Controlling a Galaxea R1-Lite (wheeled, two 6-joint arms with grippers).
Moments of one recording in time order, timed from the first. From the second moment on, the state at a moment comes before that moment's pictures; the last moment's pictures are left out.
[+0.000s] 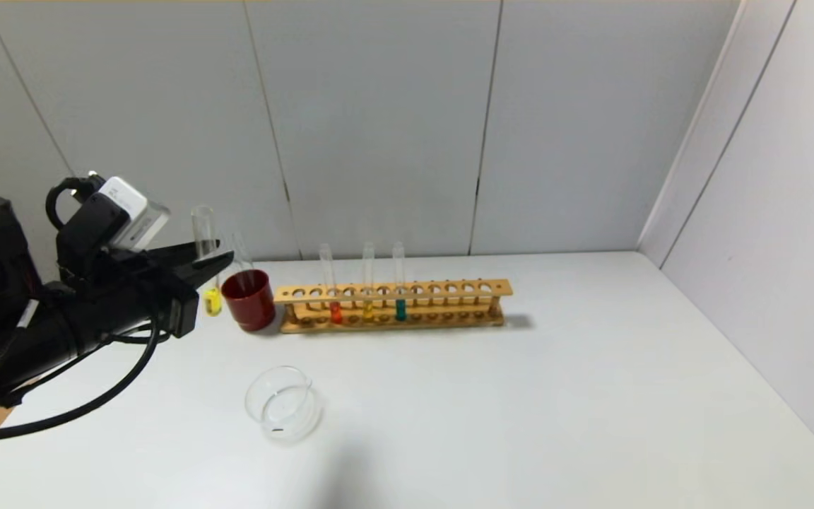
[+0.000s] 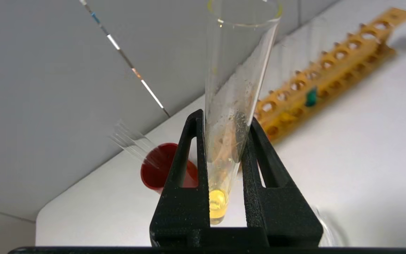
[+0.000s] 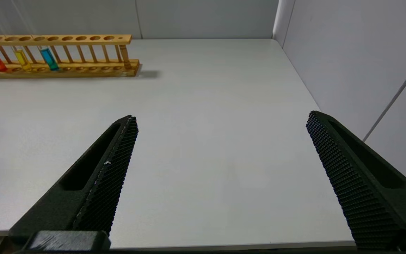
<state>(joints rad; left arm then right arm) -0.16 1.44 -0.54 -0.80 -0.28 0.42 0.00 0.00 0.00 0.00 0.00 0.00</state>
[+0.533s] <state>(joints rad) -0.14 1.34 -0.52 -0.60 -0.31 0.79 0.00 0.00 0.00 0.00 0.00 0.00</state>
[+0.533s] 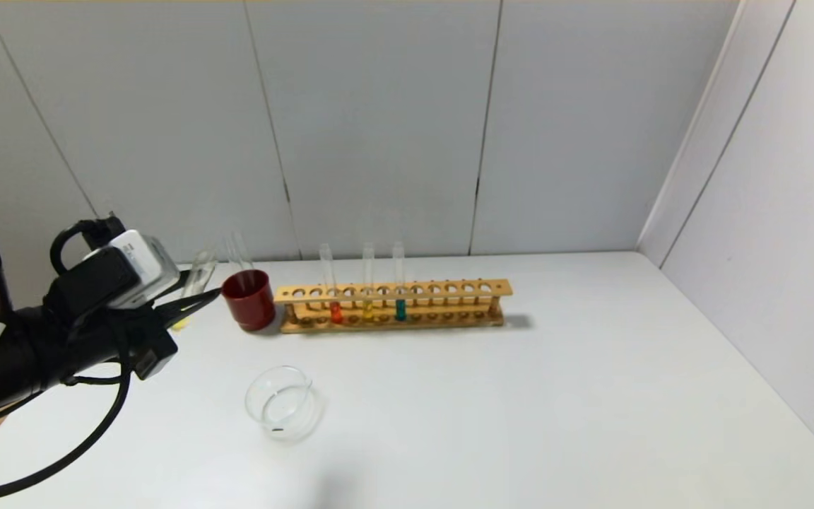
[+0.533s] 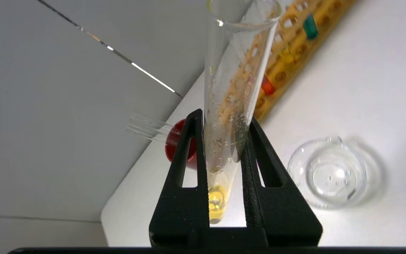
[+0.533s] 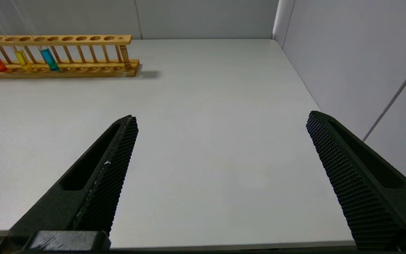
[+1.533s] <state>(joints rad) -0.08 1.41 -0.50 -0.48 -0.33 1.29 0.00 0.00 0.00 0.00 0.00 0.00</state>
